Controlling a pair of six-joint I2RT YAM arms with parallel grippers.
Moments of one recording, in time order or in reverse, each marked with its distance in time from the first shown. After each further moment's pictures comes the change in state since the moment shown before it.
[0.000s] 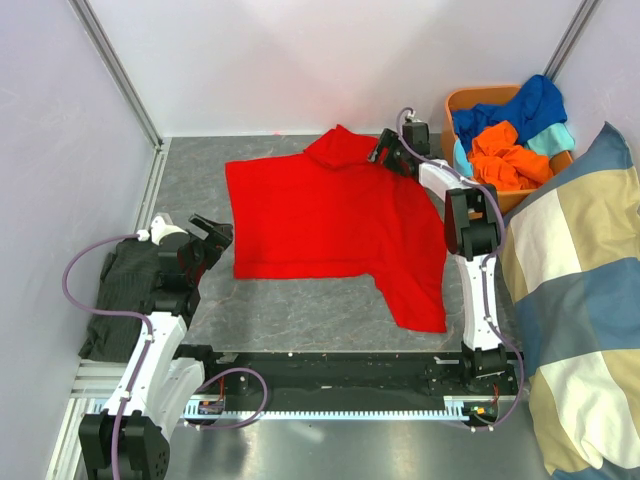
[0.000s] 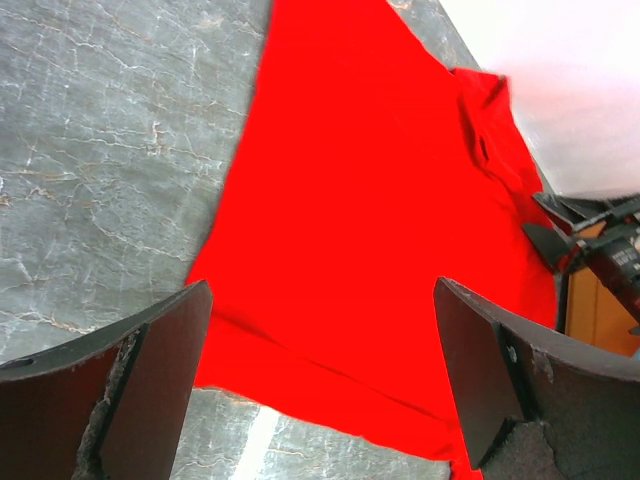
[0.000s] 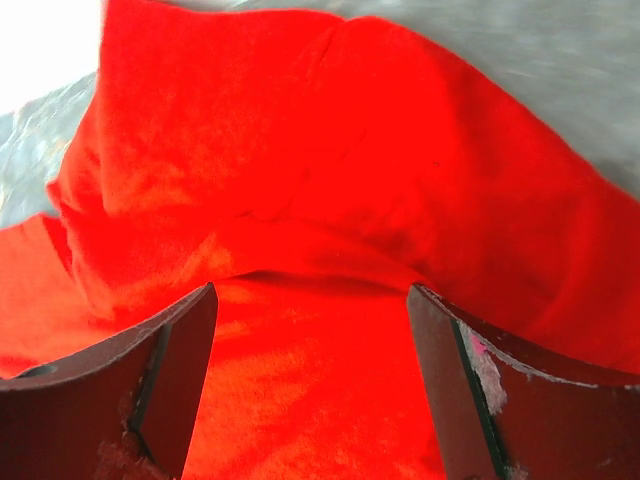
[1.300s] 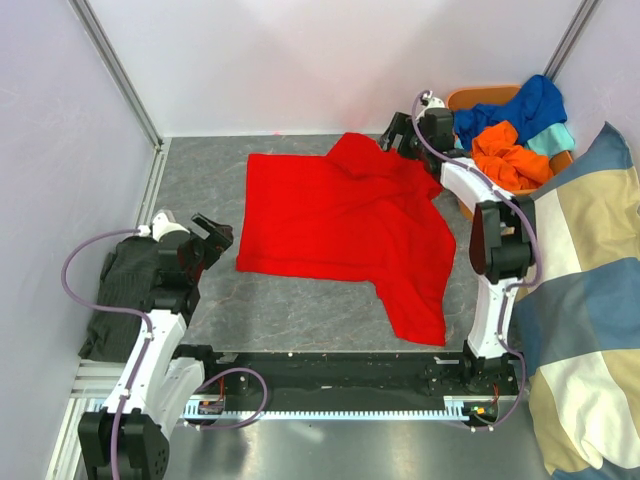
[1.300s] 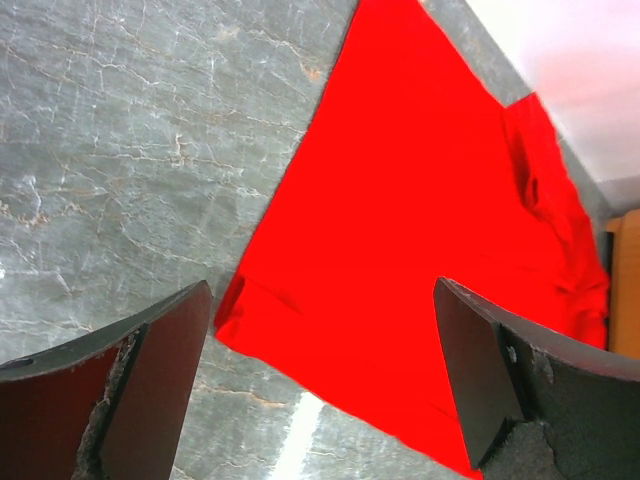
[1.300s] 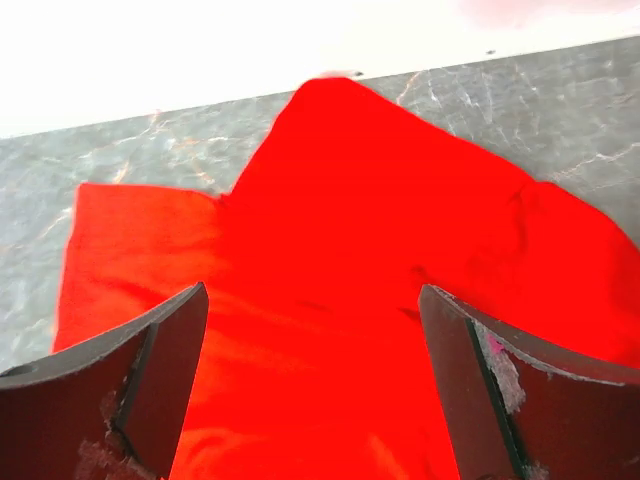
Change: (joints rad) left arm -0.001 0.006 0.014 -0.023 -0.016 0.085; right arm -0.026 -0.380 -0.310 0.101 -0.037 -0.122
